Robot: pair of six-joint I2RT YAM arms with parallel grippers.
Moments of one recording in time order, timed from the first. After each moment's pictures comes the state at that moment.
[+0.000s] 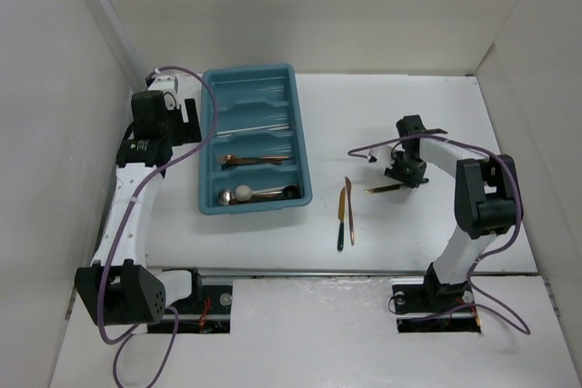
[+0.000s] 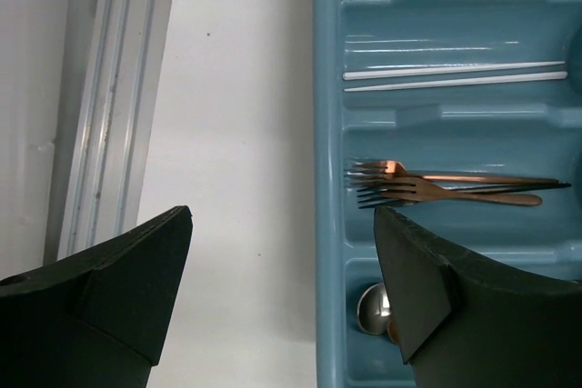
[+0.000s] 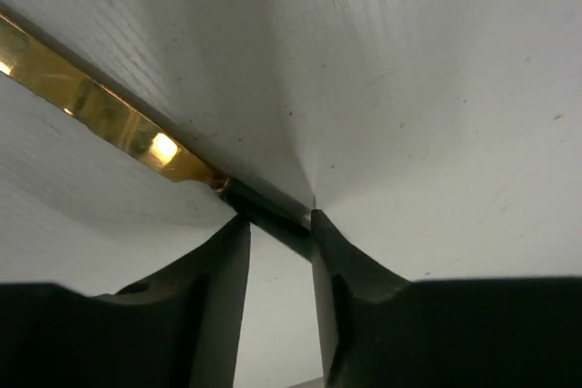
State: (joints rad) left arm 0.03 1.20 1.17 -0.53 -0.06 -0.04; right arm 0.12 1.77 1.11 -0.69 0.05 -1.03
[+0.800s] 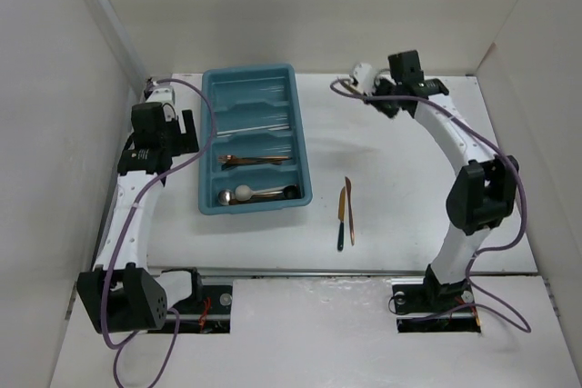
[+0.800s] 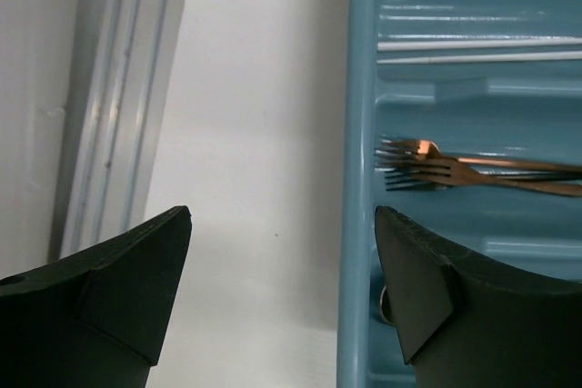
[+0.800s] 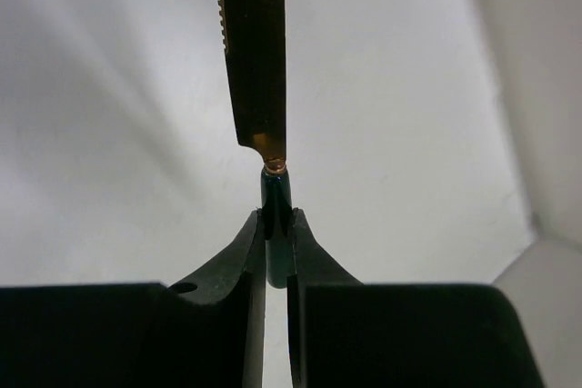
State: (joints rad) left arm 0.05 1.16 1.08 -0.50 -0.10 -0.02; right arm 0.20 1.81 1.60 -0.72 -0.12 -0.87
